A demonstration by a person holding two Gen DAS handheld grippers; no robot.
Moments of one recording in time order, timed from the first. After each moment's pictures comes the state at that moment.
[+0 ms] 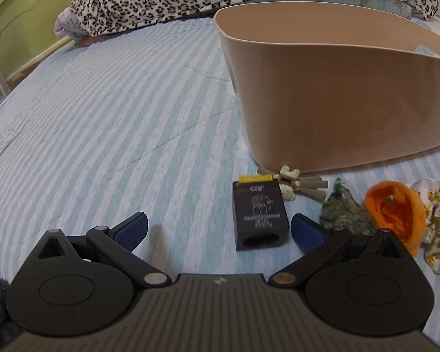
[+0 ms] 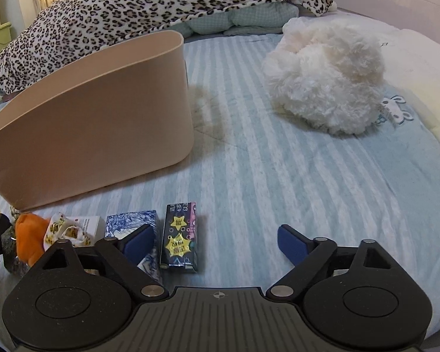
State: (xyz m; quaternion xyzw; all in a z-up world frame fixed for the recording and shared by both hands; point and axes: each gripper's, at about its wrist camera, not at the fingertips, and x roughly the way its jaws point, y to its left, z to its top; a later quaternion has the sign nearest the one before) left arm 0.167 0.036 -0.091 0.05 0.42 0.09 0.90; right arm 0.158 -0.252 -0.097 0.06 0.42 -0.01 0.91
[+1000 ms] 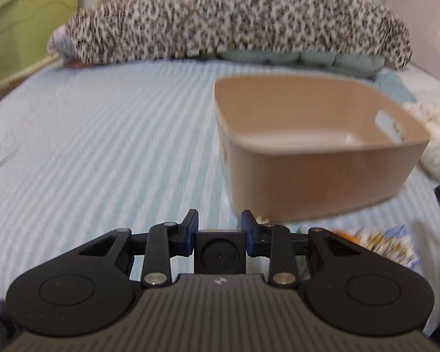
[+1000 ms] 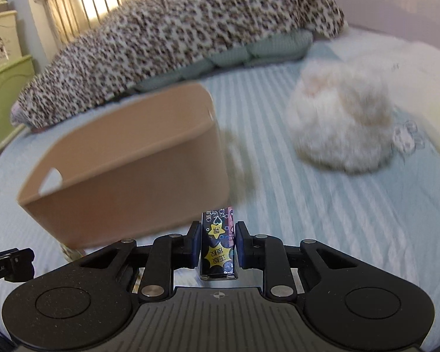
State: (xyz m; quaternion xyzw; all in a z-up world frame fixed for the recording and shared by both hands) left arm 0.147 0.056 -0.022 -0.01 0.35 0.03 0.94; right arm 0.150 -0.252 -0.039 0.10 0.36 0.04 0.93
